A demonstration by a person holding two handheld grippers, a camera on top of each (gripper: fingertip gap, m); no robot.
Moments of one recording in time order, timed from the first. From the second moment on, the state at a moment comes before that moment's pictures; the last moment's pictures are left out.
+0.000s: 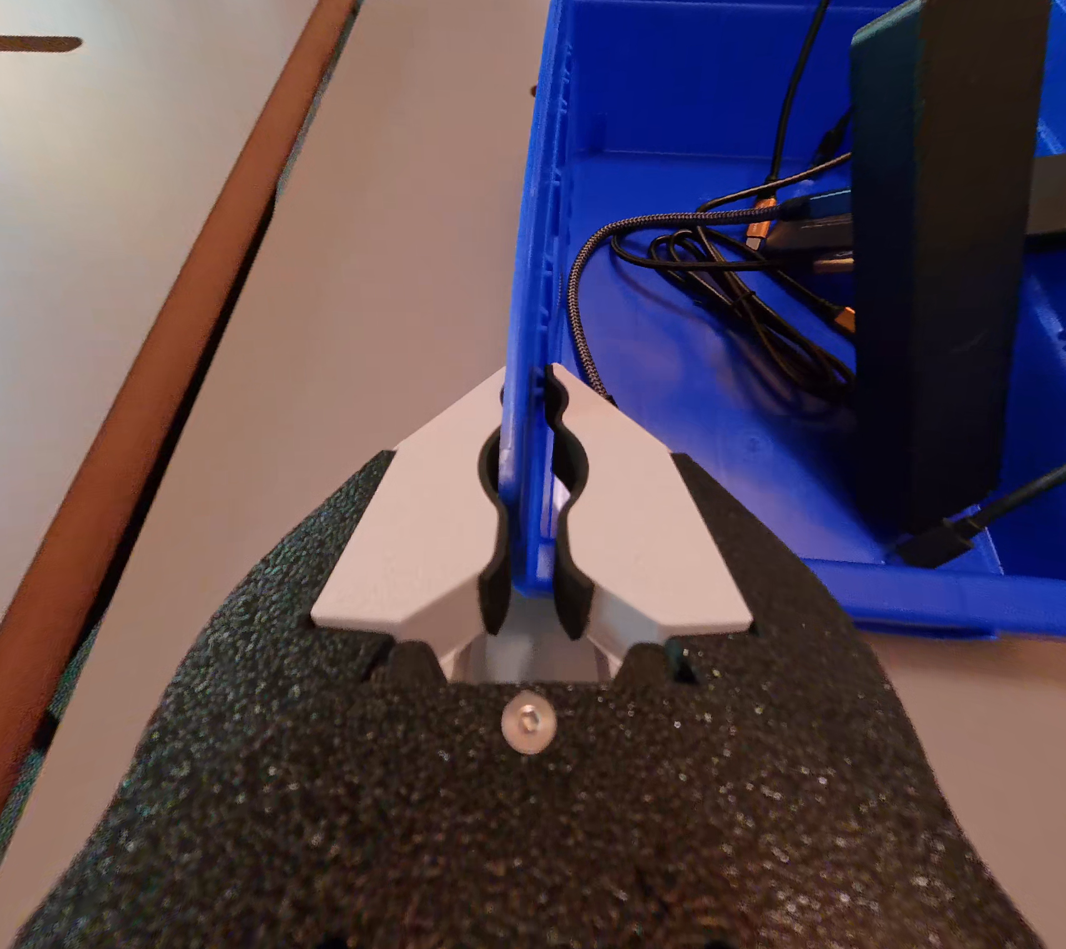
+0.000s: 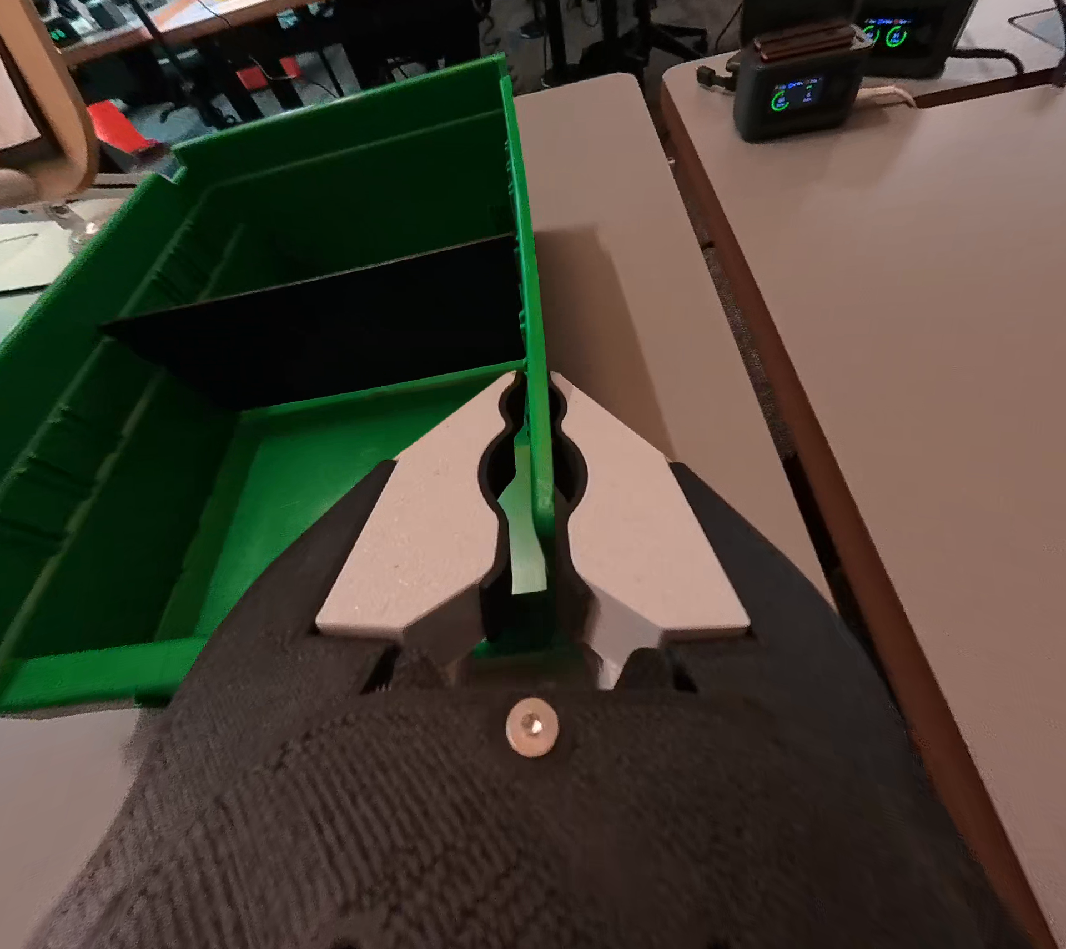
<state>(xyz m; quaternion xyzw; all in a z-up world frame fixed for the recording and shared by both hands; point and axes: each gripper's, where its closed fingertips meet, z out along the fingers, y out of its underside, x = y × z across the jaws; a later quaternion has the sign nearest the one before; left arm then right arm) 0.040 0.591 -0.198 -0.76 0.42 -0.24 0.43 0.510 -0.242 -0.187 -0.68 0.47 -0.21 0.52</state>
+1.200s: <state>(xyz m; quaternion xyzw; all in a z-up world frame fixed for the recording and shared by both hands) 0.160 0.551 -0.201 -0.83 0.38 -0.14 0.39 0.311 0.091 -0.081 -0.71 0.13 -0.15 0.68</state>
